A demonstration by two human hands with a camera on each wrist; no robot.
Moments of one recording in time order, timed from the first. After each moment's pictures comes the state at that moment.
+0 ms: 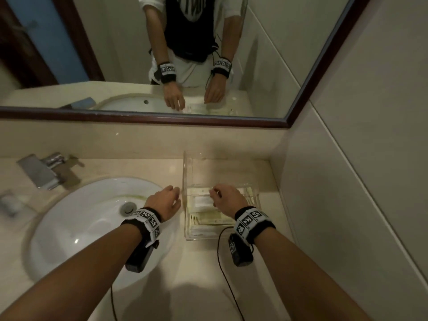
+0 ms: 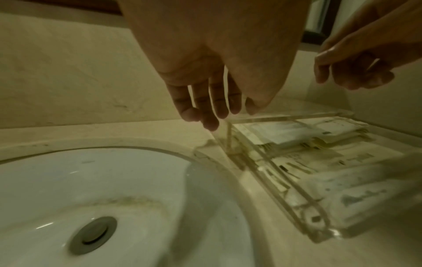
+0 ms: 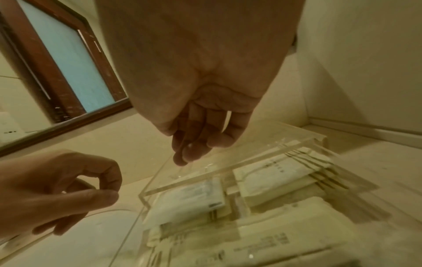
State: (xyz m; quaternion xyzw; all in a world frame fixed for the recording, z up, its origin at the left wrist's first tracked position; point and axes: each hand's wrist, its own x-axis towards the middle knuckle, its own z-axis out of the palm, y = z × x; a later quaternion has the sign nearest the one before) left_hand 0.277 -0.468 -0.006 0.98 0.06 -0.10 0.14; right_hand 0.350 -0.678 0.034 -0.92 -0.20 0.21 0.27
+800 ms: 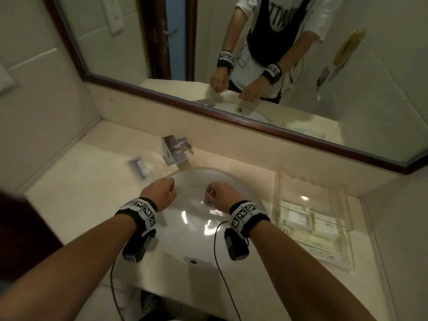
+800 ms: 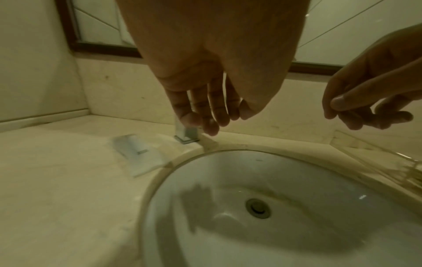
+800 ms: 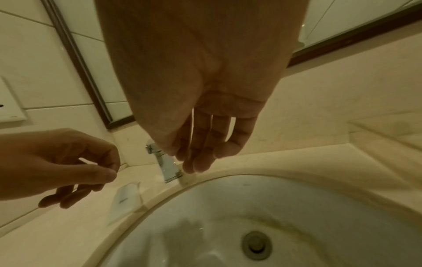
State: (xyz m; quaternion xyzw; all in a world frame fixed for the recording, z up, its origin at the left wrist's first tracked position) left_hand 0.084 -0.220 0.025 0.94 0.26 -0.04 0.20; right_hand 0.218 -0.399 0.057 -0.87 -0.40 0.25 0.15
